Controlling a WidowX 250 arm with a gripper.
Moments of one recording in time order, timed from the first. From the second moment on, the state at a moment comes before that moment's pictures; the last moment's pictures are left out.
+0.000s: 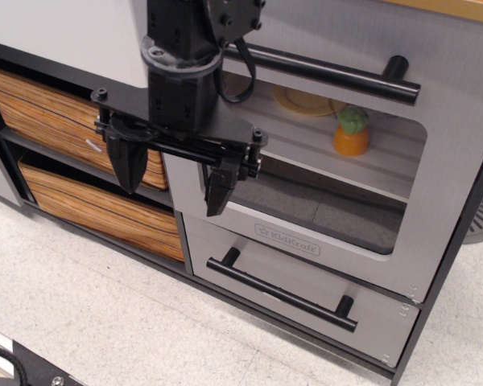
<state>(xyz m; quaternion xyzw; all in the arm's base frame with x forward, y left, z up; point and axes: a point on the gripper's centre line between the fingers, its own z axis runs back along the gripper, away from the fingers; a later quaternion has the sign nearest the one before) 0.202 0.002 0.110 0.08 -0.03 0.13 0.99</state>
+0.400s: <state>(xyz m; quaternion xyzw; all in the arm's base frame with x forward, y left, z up) 0.199 0.002 0.106 0.08 -0.02 0.14 0.99</state>
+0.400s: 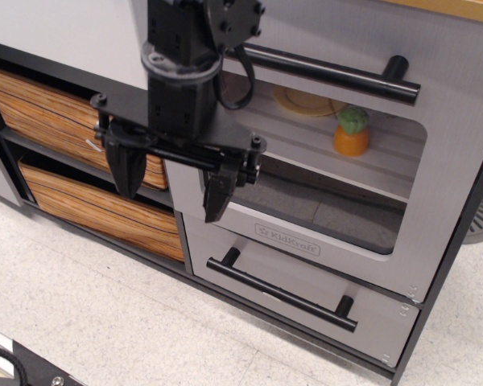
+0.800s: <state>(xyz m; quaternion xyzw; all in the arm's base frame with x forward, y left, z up) 0.247 0.004 0.138 0.02 -0.04 0.30 0.95</state>
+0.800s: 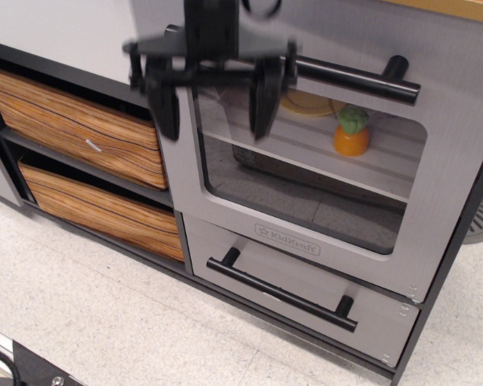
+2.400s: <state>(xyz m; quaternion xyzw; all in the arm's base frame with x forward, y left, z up) 0.293 0.054 0.125 -0.03 -0.10 0.58 0.81</state>
